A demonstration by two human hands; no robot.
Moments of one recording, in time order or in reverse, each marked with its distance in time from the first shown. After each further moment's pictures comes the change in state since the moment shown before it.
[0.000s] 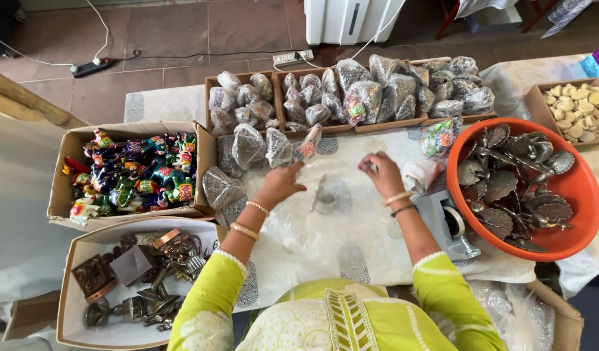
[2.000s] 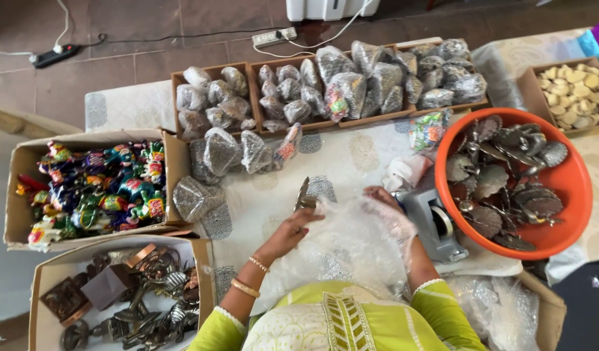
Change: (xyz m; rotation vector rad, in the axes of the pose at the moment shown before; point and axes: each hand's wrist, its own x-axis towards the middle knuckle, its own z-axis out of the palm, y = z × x) left_hand -0.066 0.038 0.074 -0.600 -0.180 0.168; right_hand -0.087 0.224 0.088 1.399 -0.199 0.432
